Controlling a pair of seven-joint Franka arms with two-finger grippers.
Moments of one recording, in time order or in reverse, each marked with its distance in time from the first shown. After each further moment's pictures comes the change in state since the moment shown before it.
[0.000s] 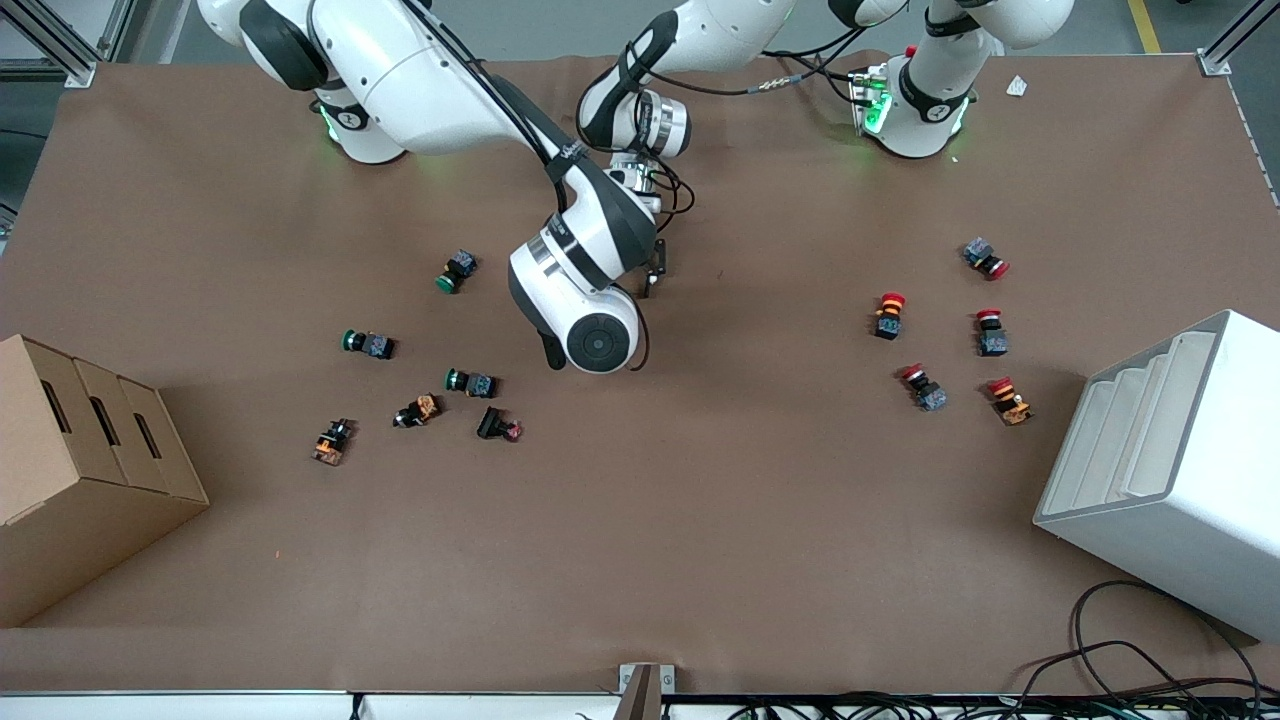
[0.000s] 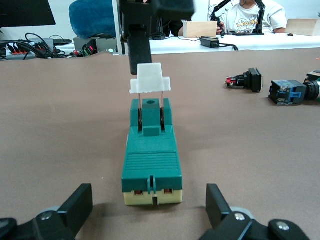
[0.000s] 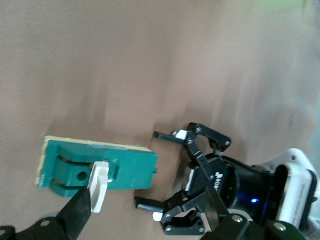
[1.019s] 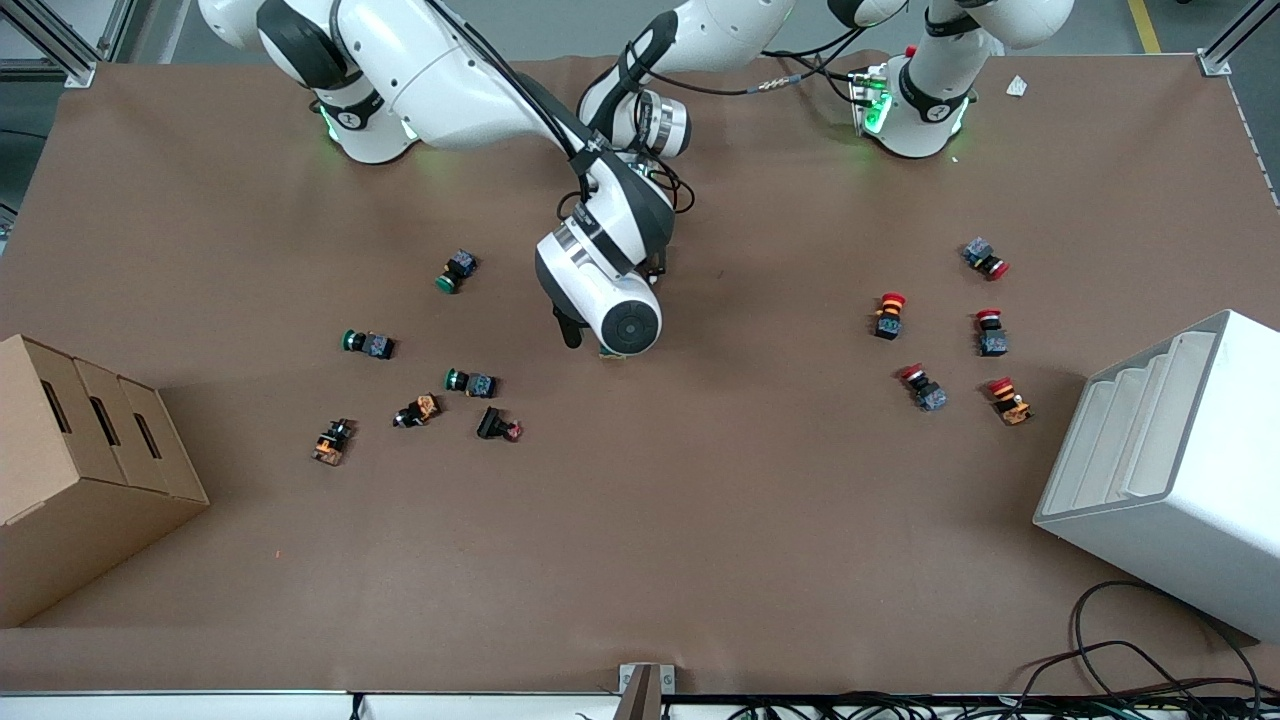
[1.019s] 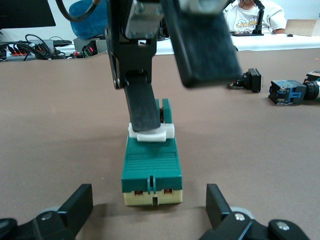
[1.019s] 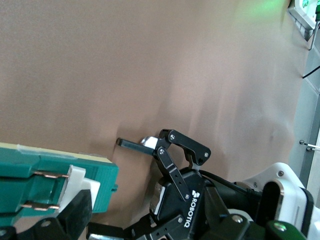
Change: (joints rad) left arm -0.001 0.001 0.000 0.000 0.001 -0.003 0.002; right arm 0.052 0.011 0.007 -0.074 -0.008 -0.002 -0.021
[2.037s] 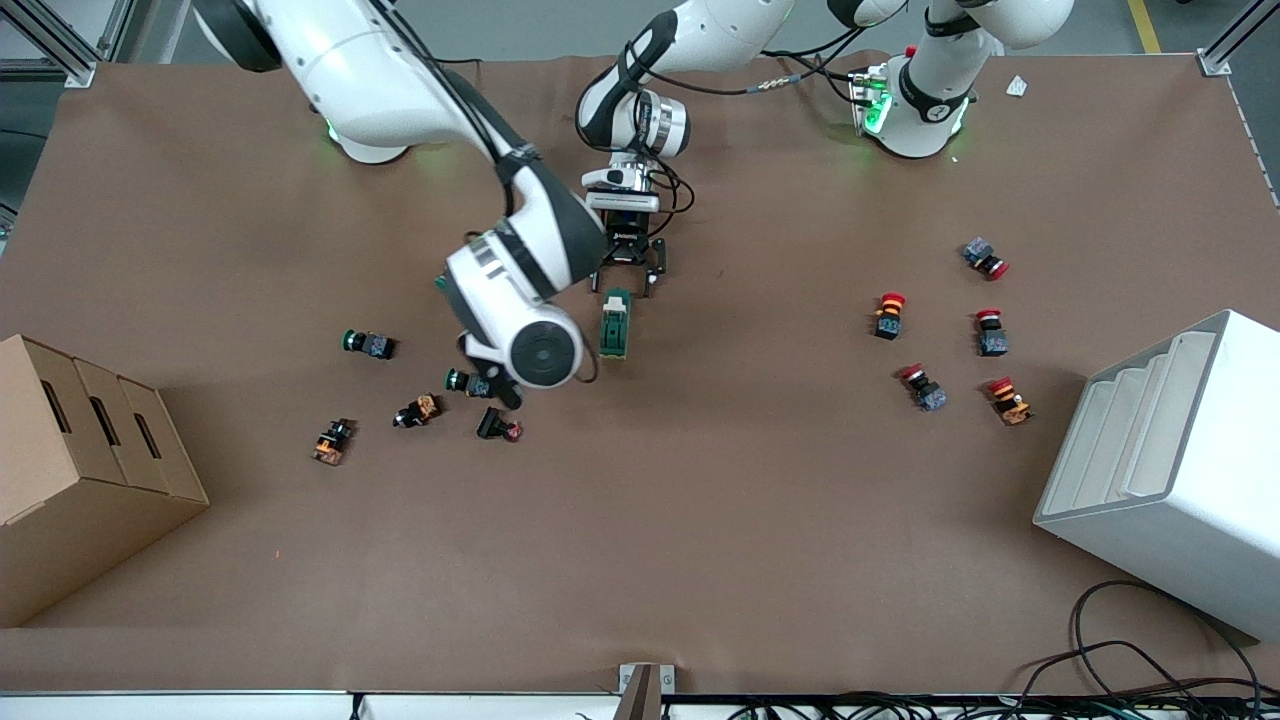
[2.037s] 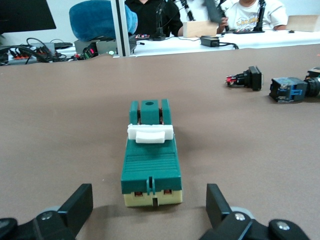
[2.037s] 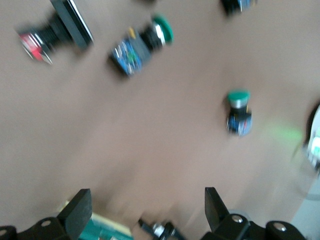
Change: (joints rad) left arm -0.001 0.000 -0.006 0.016 -0.044 -0.004 0.044; right arm -0.176 -0.129 -0.024 0.024 -0.250 -0.047 -0.569
